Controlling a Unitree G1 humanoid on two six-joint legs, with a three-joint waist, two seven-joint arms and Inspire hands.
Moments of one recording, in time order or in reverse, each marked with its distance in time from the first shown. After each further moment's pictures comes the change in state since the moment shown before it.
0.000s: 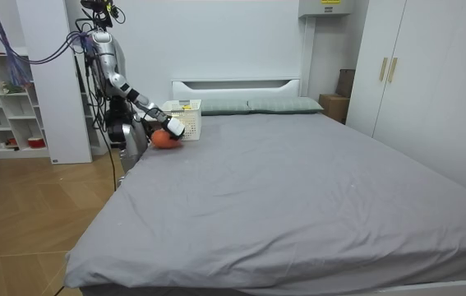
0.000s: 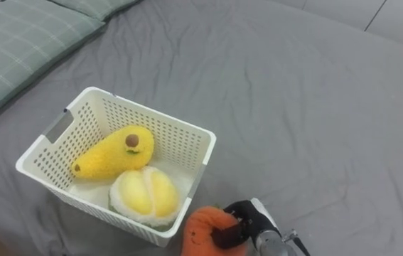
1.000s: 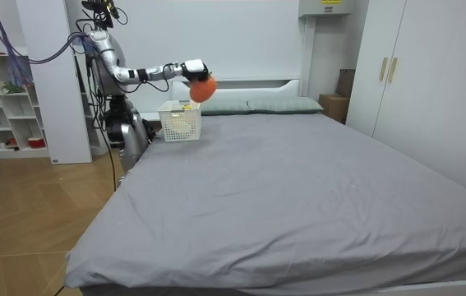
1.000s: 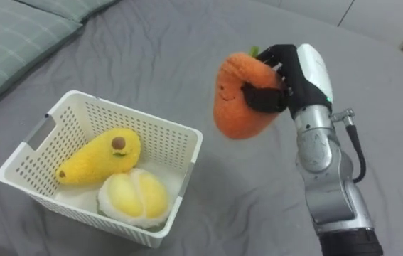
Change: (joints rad) left arm -0.029 0.002 0.068 0.044 0.001 0.040 -0.024; right arm -0.256 -0.147 -0.169 -0.658 -0.228 0.083 -0.060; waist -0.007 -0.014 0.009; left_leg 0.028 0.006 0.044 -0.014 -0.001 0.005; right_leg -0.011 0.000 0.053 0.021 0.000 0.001
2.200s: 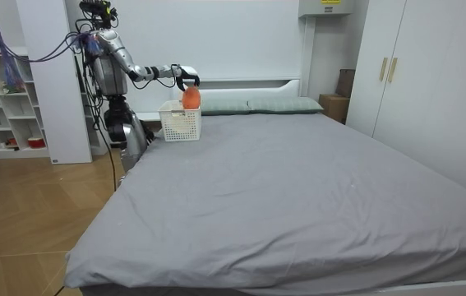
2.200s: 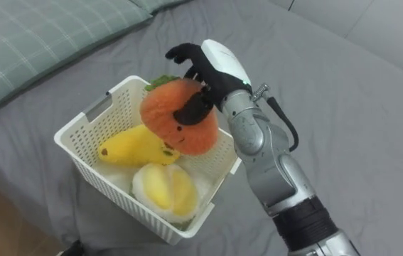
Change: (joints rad) left arm -0.069 -0.017 -0.036 -0.048 0.039 0.049 -0.067; right arm -0.105 0.080 0.271 0.016 -0.010 0.083 0.133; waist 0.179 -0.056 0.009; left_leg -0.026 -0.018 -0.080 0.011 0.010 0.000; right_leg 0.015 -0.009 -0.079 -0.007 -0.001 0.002
